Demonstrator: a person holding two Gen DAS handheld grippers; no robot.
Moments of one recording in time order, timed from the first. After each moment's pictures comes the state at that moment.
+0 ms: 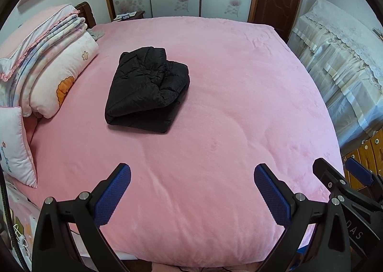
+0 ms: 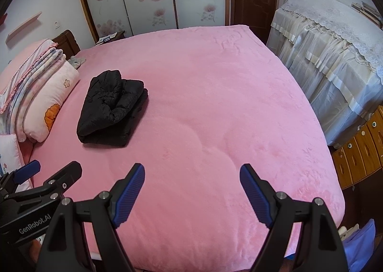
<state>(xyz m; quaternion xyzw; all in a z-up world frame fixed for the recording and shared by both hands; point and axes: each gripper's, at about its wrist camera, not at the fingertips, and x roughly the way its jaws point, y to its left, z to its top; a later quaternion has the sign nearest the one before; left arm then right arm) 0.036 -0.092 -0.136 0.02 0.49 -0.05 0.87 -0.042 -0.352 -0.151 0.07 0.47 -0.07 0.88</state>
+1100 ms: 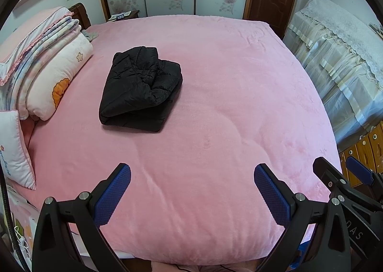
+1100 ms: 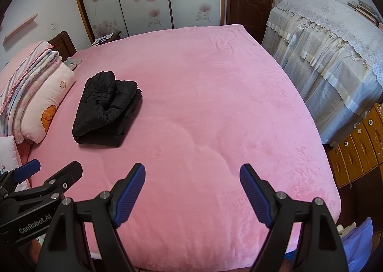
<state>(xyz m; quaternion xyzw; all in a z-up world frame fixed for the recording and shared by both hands) 0.036 -0.104 -0.134 0.03 0.50 -0.06 0.87 -0.047 -0.370 -0.148 0.07 0.47 -0.08 0.88</state>
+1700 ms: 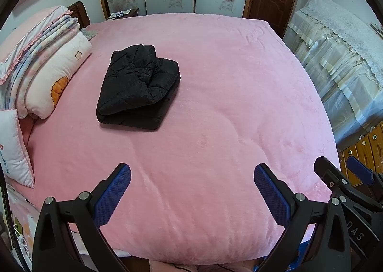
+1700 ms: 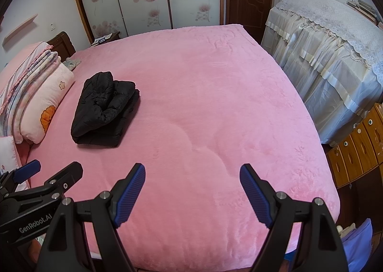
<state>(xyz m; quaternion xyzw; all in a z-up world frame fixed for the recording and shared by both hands) 0.036 -0.109 -0.136 0.02 0.50 -0.06 0.86 -0.047 -0.370 -0.148 0.07 0.47 -0.08 0.88</state>
